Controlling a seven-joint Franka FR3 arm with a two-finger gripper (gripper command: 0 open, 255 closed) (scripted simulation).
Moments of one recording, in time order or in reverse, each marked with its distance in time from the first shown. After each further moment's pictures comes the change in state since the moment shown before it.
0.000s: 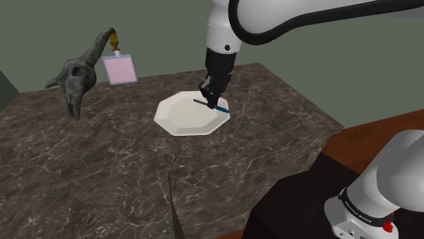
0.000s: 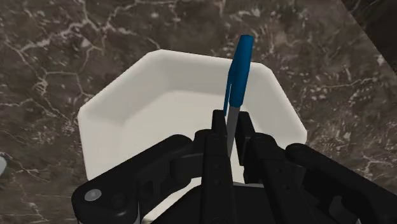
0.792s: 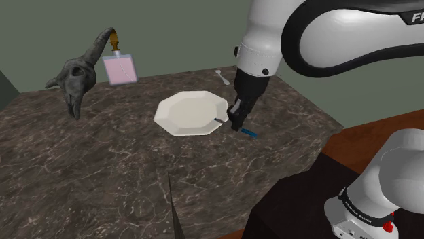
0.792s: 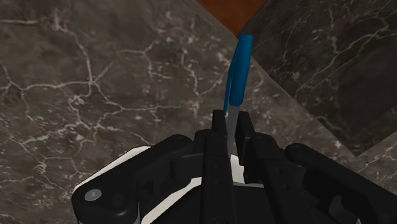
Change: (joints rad) arm 0.076 -0.307 -0.007 -0.312 0.116 0.020 -0.001
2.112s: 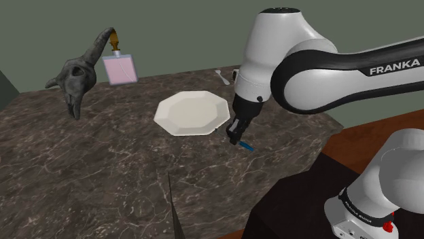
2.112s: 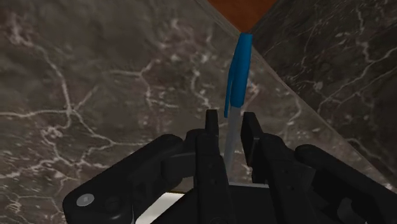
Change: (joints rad) arm 0.004 0.026 0.028 -0.146 -0.007 0.179 -0.014
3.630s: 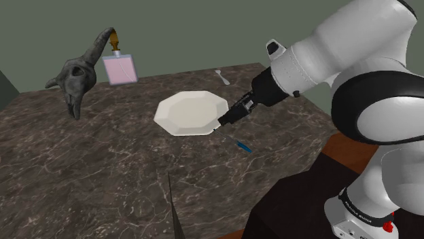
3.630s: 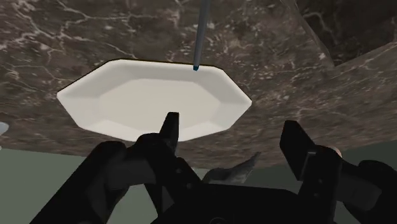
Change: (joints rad) arm 0.107 -0.315 -0.007 -0.233 0.147 0.492 -0.086
